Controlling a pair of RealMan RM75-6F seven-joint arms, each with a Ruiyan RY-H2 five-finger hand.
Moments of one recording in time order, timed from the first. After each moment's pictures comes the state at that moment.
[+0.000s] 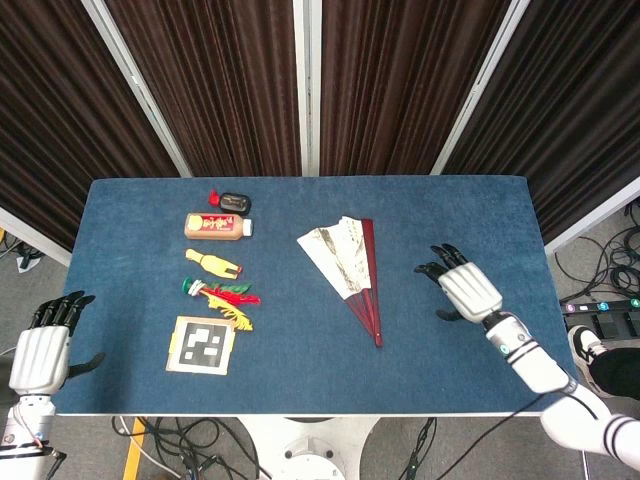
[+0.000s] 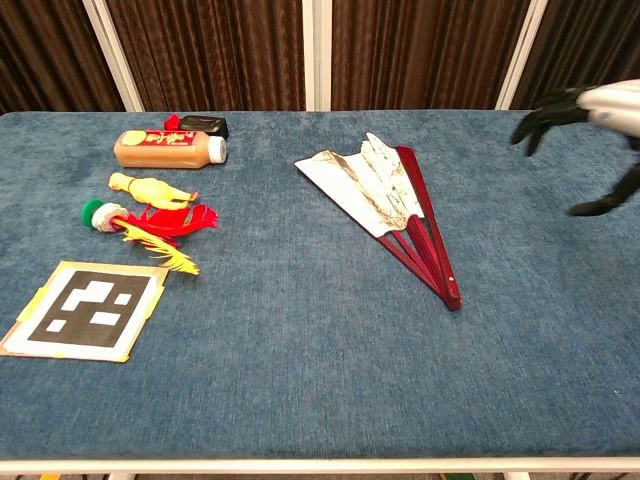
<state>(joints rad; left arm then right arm) -0.07 -1.24 -0.06 -1.65 1.42 1.48 0.17 0.60 -1.36 0.11 -1.24 -1.63 0.94 0.12</state>
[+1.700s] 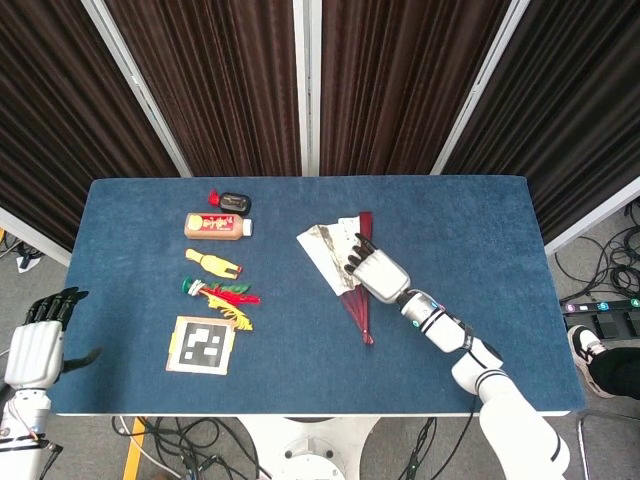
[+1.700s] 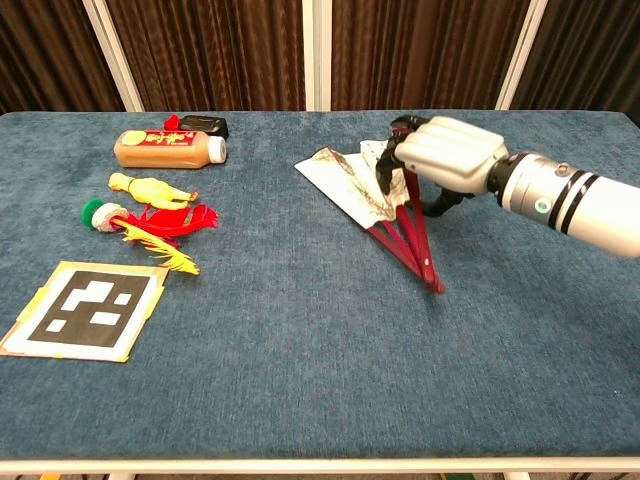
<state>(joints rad) -0.09 -1.24 -0.09 -1.61 1.39 1.46 0.09 0.88 -2.02 -0.05 -0.25 -1.72 1.10 0.35</state>
